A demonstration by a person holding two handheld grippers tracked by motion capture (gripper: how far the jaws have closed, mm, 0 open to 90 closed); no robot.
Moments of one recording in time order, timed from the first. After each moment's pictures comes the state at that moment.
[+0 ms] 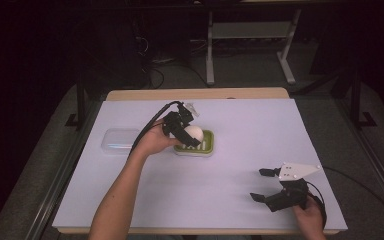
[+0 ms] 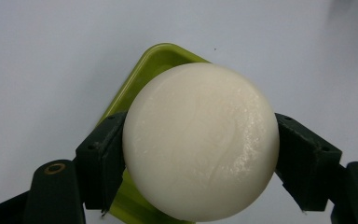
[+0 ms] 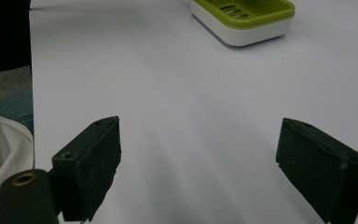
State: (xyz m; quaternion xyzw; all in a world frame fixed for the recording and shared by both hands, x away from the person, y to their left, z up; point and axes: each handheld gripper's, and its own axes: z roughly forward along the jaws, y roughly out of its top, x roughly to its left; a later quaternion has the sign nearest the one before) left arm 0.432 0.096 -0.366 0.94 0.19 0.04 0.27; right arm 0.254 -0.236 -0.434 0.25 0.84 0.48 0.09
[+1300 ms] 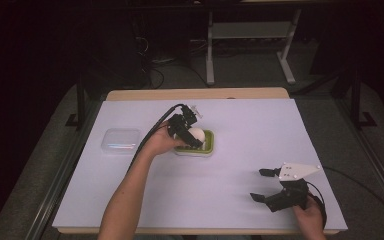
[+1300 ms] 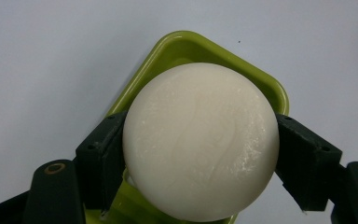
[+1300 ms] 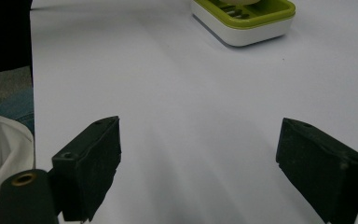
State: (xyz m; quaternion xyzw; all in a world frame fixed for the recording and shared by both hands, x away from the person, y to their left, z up) left arm 0.446 0.087 -0.390 0.94 0.22 0.03 0.25; right arm 0.253 -0.236 -0.434 0.24 0.84 0.48 0.09
